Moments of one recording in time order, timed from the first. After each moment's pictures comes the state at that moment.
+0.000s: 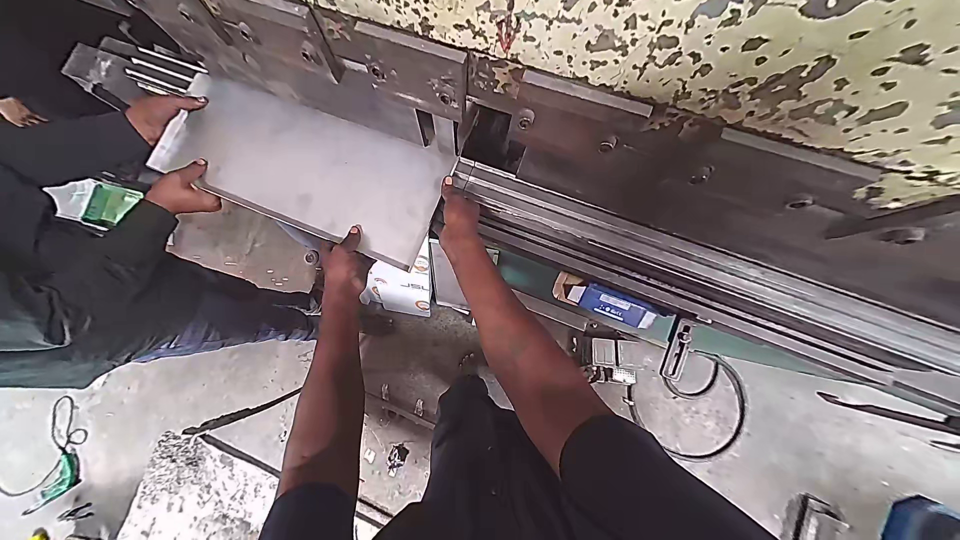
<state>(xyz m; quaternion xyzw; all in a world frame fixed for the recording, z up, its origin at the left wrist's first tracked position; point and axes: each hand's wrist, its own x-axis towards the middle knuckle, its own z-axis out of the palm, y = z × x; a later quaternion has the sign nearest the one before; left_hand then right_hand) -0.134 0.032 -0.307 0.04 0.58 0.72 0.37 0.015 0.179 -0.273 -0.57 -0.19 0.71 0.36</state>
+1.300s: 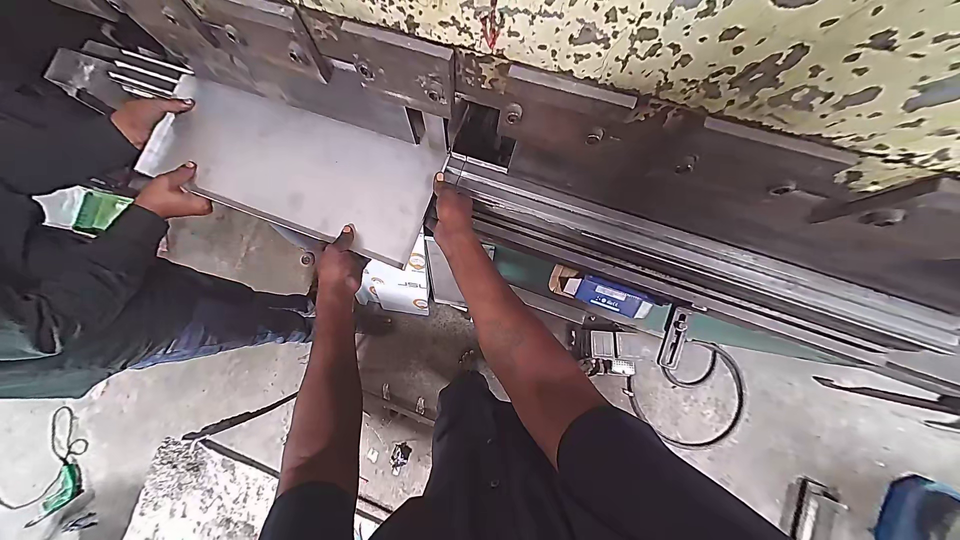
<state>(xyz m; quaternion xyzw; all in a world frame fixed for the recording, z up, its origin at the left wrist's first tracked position) -0.133 0.031 -0.302 0.04 0.58 0.73 0.37 0.015 0.182 -0.276 -0.57 -0.20 0.71 0.35</state>
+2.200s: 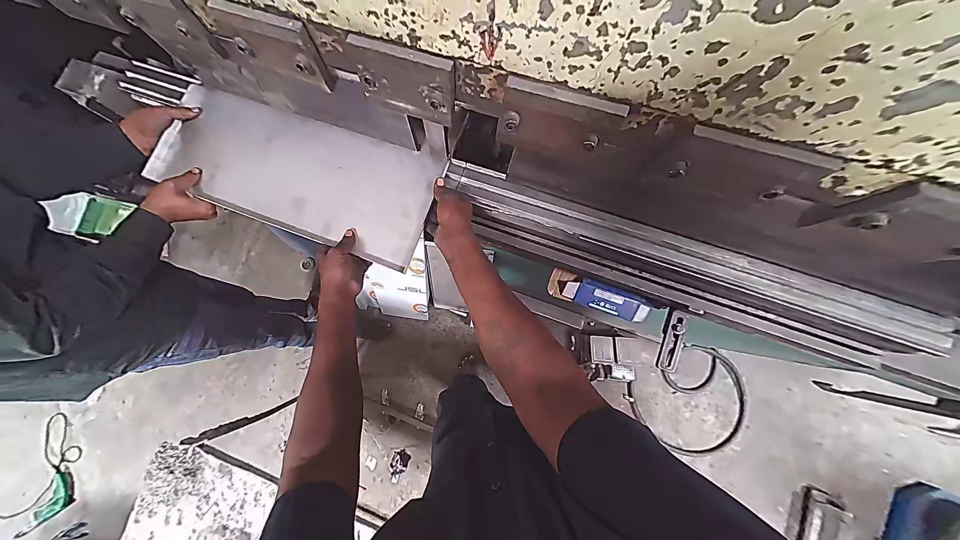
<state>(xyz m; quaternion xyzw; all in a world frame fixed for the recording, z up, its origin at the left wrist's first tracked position) -0.134 0.032 -0.304 0.04 0.58 0.72 0.37 0.018 0.179 -0.267 -0.56 -0.19 0.72 0.36</state>
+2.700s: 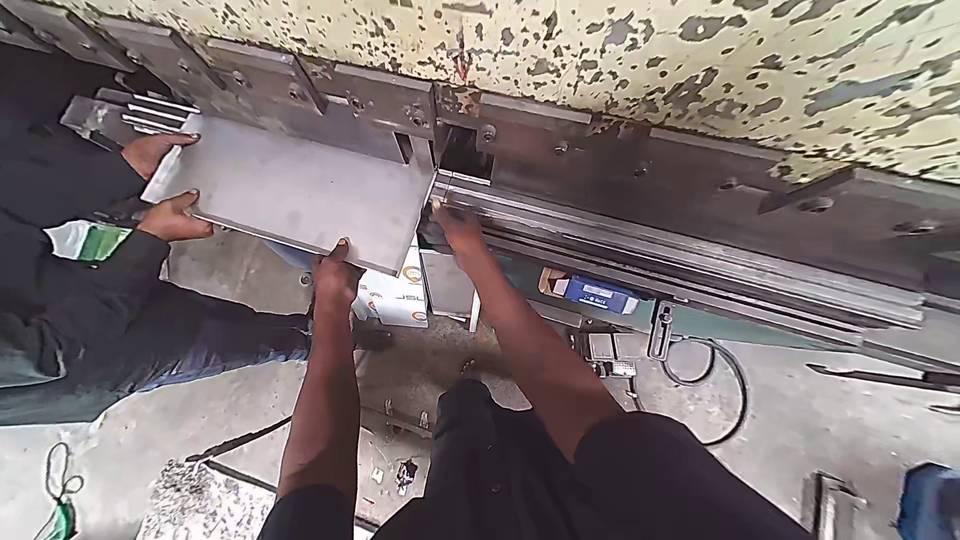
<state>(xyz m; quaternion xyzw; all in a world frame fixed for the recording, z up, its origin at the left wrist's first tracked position) -0.134 0.032 -0.293 0.06 0.57 0.73 0.38 0.083 0.164 -0.267 -0.51 -0.48 0.64 0.31</state>
